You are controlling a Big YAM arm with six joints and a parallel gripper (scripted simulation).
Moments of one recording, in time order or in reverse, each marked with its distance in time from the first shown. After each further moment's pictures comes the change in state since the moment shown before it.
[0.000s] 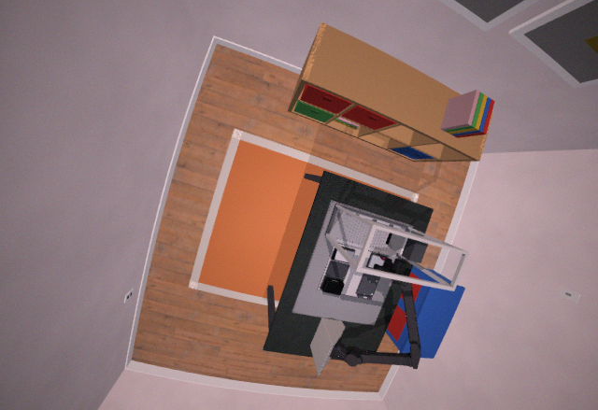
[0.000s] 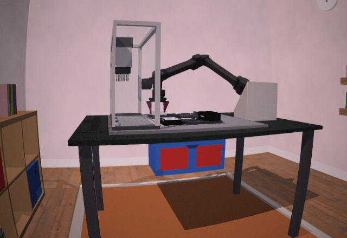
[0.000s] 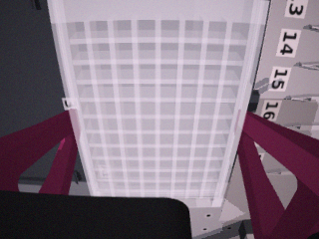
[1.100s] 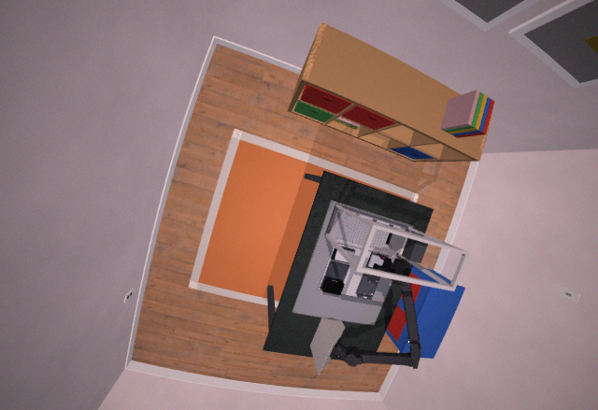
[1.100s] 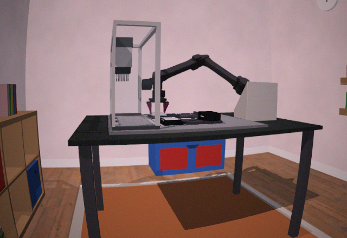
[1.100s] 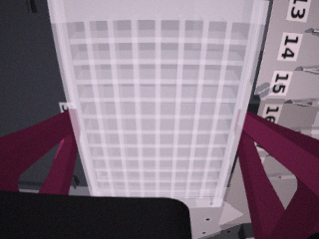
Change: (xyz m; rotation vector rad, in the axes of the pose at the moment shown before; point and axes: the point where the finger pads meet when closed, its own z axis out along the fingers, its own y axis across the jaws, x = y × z) arm -0.001 -0.001 0.004 0.004 0.000 -0.003
